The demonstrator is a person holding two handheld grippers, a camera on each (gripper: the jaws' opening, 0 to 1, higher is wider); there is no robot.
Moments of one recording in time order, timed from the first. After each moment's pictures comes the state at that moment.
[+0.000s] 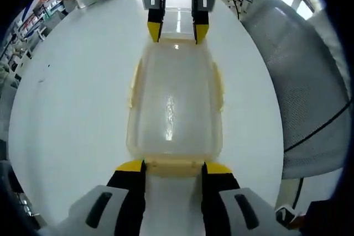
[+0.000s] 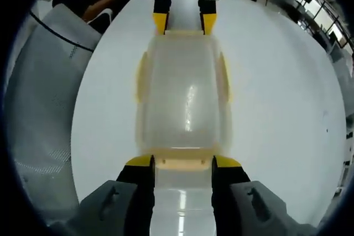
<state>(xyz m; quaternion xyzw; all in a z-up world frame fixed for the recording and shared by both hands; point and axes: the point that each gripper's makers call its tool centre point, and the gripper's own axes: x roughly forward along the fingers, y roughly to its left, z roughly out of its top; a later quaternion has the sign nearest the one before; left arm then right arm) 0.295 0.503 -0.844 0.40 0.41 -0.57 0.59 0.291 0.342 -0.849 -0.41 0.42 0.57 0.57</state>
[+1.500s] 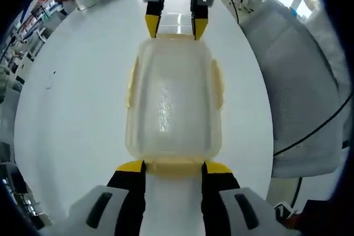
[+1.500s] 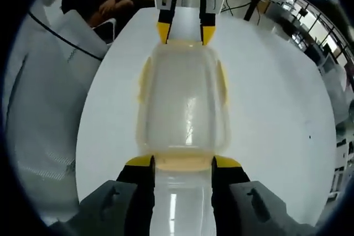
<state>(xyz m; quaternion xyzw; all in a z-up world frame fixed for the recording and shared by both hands) 0.299 0.491 -0.806 0.42 0.41 -0.56 0.59 0.298 0.333 -0.802 -0.41 0.36 0.58 0.60</state>
